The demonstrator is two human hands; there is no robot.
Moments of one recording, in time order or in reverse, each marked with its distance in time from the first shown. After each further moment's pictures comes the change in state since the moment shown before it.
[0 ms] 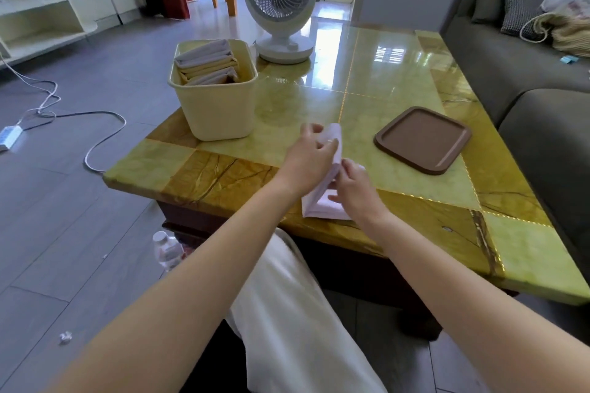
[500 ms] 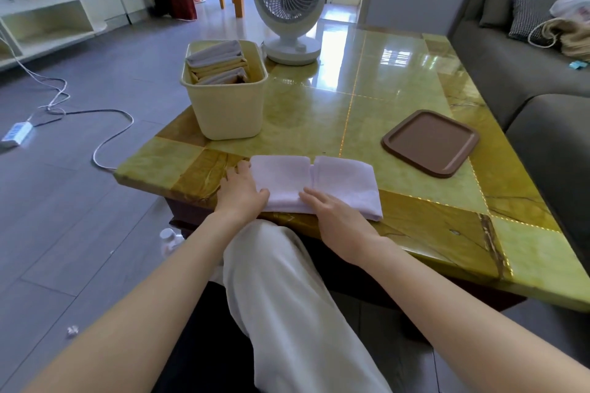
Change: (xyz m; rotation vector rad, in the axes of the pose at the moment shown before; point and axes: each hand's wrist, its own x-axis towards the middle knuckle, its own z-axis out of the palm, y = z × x) left_hand -0.002 -0.104 -0.059 0.602 0.137 -0.212; right_hand -0.024 0.020 0.018 -0.902 -0.352 -0.390
